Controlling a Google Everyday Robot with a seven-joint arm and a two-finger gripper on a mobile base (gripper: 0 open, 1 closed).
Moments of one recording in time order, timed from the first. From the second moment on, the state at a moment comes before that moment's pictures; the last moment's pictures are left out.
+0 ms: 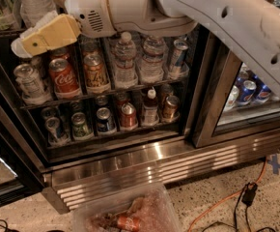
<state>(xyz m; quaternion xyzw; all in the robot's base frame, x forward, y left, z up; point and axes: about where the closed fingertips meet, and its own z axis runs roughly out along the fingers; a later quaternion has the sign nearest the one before) 0.526 0.183 1.067 -0.55 0.52 0.40 0.51</state>
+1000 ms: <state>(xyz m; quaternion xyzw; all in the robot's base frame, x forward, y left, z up) 0.545 0.216 1.063 -0.52 0.48 0.44 0.55</state>
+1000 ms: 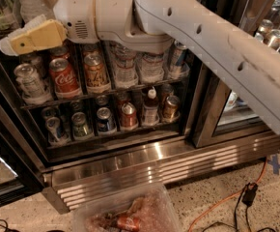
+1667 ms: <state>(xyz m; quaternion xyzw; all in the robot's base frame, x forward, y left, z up) 0.559 0.237 1.046 -0.50 0.45 0.48 0.56</state>
